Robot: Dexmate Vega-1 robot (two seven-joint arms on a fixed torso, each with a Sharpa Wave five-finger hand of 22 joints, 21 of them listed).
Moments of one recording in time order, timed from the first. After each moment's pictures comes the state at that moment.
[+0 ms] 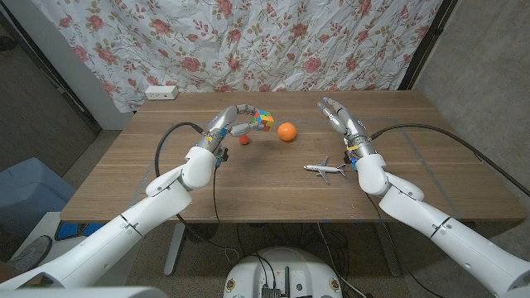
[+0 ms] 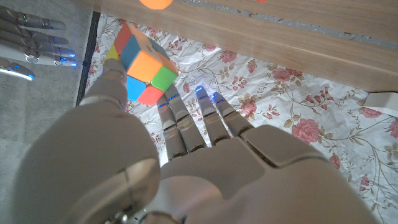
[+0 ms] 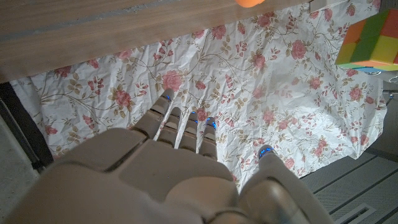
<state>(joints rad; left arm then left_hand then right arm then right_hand) 0.99 0.70 0.47 -1.94 0.25 0.16 0.37 0.83 0.00 0.34 -0.16 0.18 0.62 -0.12 0.42 0.19 0.72 -0.22 0.24 0.28 0.46 -0.05 0.21 0.18 0.25 0.01 0.19 0.17 -0.97 -0.69 -0.52 -1.81 -0.30 -0.11 -0.48 0.09 0.09 0.27 0.04 0.26 0.19 -0.11 0.19 0.17 0.17 0.00 0.19 0.18 0.10 0.03 0.21 0.21 0.32 0.03 0.18 0.16</state>
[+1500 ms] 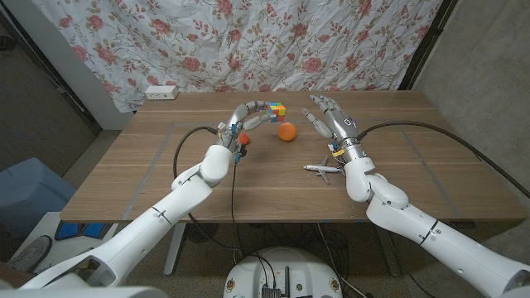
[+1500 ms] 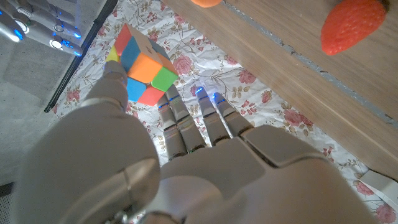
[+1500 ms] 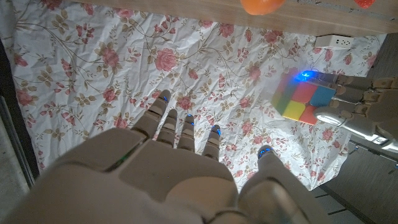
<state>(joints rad) 0.88 0.54 0.54 -1.74 0.03 0.00 0.38 0.82 0.01 0.34 -0.15 0.18 0.62 -0.12 0.40 0.19 0.71 -0.21 0.23 0.27 0.46 -0.05 0.21 0.18 0.25 0.01 0.19 0.17 -0.95 -0.70 -0.65 -1.90 -0.63 -0.33 -0.51 0.07 0.09 0.29 0.04 0.26 0.09 -0.22 0.17 0.17 0.12 0.07 0.18 0.18 0.05 0.08 0.20 0.22 0.29 0.09 0.18 0.16</state>
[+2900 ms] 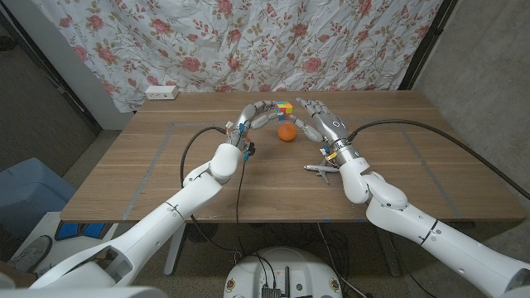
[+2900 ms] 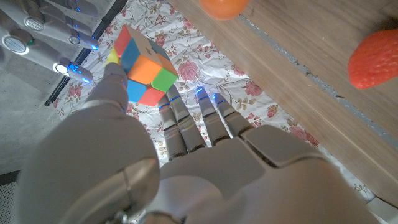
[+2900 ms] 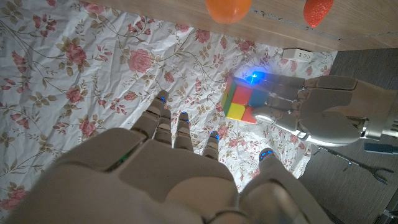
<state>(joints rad) 0.82 0.48 0.59 -1.64 -0.01 -0.05 0.37 0.81 0.03 0.33 -0.15 0.18 0.61 -0.11 0.39 0.19 0.69 -0.21 0.22 0.27 0.46 -0.04 0.20 0.18 0.24 0.02 0.19 0.17 -0.94 -0.71 -0.67 -1.91 -0.69 -0.28 -0.41 0.04 0.08 0.29 0.05 0.26 0.01 -0.22 0.17 0.17 0.13 0.16 0.19 0.18 0.01 0.18 0.20 0.24 0.27 0.13 0.18 0.17</state>
